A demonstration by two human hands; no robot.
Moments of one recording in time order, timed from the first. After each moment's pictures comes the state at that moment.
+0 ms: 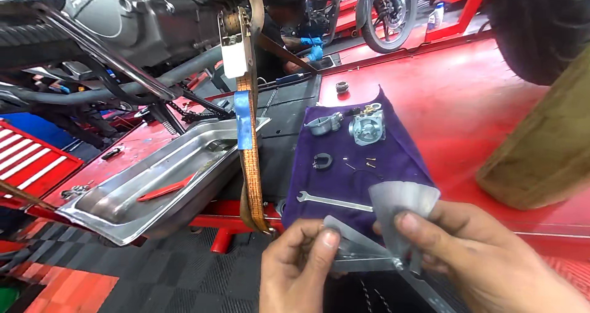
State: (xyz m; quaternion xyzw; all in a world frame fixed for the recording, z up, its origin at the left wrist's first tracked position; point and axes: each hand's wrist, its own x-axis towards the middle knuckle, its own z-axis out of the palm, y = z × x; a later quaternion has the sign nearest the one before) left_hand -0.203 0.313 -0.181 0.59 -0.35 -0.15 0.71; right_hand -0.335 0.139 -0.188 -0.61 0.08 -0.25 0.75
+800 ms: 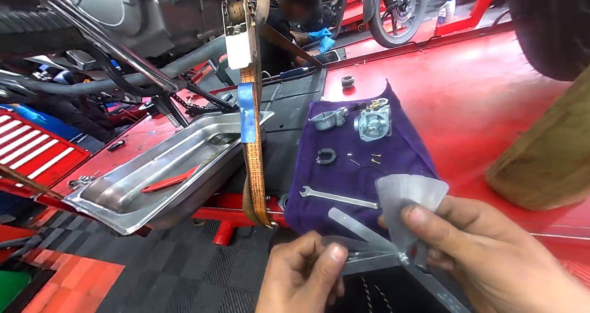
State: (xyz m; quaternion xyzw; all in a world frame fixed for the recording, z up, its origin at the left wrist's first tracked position) left_hand -0.193 0.334 -0.187 0.64 -0.41 -0.23 0.61; right_hand -0.333 0.140 -0.187 -0.59 0.09 -0.26 0.76
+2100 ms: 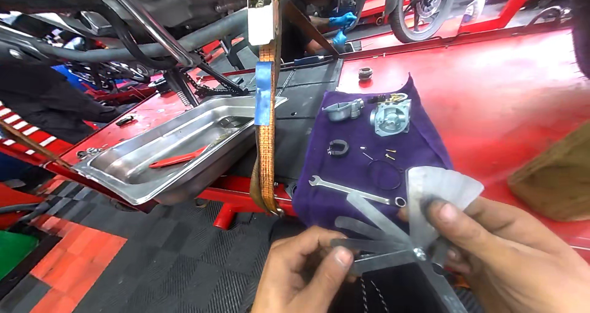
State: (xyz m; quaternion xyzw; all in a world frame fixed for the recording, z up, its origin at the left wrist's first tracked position) left_hand -0.197 0.344 -0.188 0.61 -0.44 -0.20 0.63; right_hand -0.336 0.143 -0.186 -0.59 0.11 -0.27 0.75
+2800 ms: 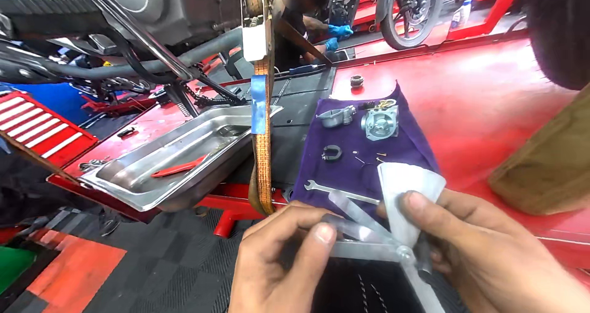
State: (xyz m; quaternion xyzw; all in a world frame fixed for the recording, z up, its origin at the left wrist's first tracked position) left_hand -0.191 0.335 -0.150 0.63 -0.48 -0.04 0.60; right_hand -0.331 0.151 -0.167 -0.54 0.14 -0.23 0.80
